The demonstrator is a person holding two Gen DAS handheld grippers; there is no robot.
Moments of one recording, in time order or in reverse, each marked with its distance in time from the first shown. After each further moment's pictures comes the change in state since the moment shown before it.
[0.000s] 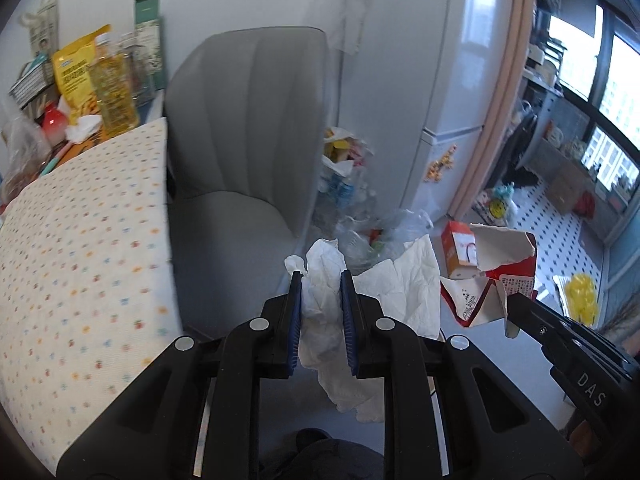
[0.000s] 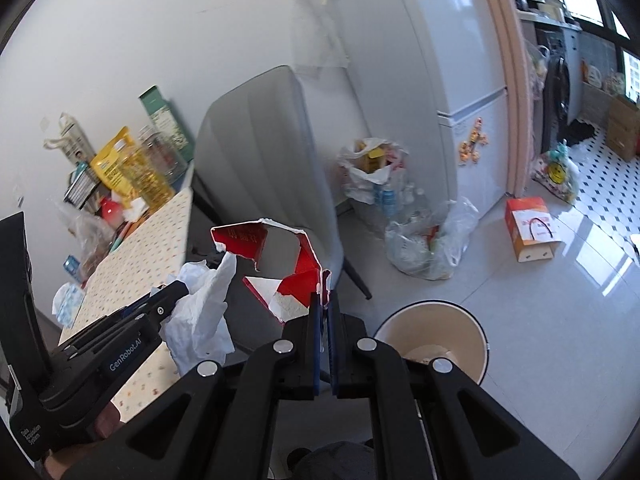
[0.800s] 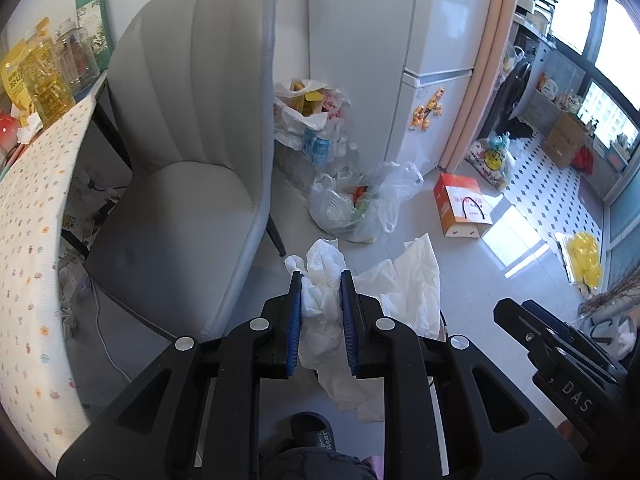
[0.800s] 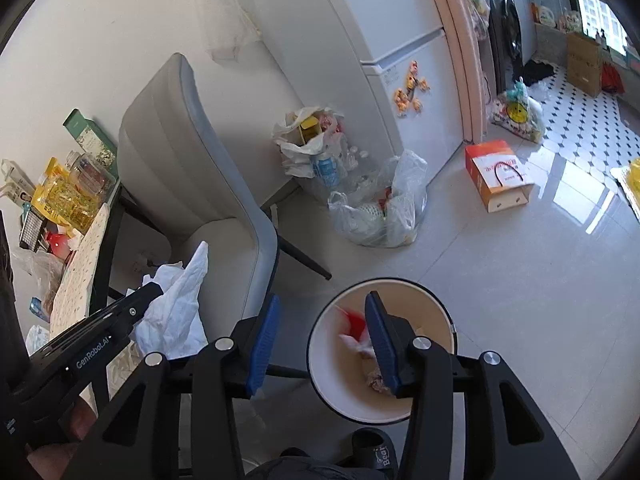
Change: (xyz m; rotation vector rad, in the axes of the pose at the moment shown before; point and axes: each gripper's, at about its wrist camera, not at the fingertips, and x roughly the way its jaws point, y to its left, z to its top) left arm 0.094 -0.059 -0.006 0.083 0.161 -0.030; right arm 0.078 -0.110 -0.015 0.177 0.086 -0.098
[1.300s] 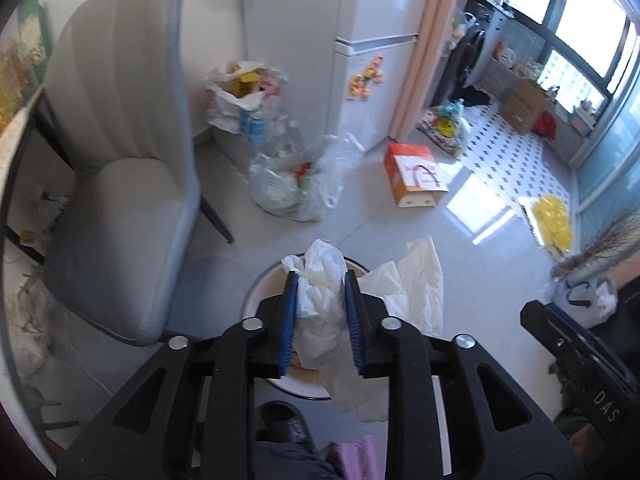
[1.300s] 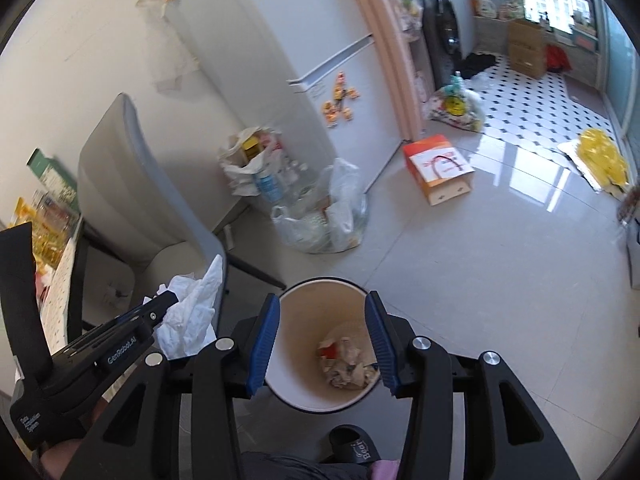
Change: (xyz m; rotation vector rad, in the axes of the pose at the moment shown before) left arm 0.023 -0.069 -0.012 0.087 0.073 -0.152; right arm -0.057 -0.062 -0.015 0.134 -0.062 -0.153
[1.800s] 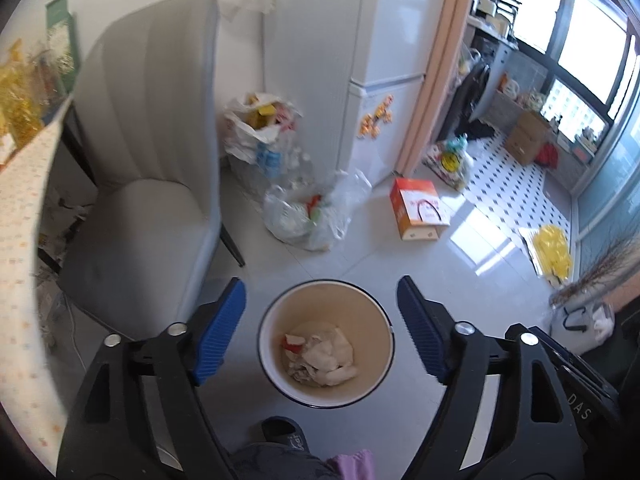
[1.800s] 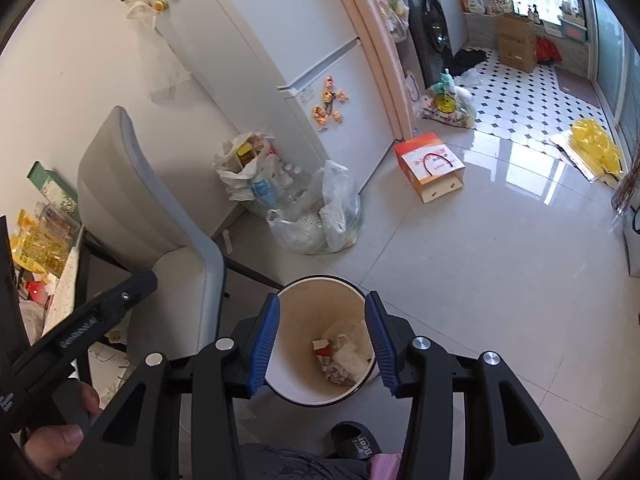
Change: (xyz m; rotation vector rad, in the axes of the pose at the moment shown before) left arm -0.066 0.012 0.005 -0.042 -0.140 0.045; right arm -0.019 -0.005 -0.001 0.013 -0.005 0.036
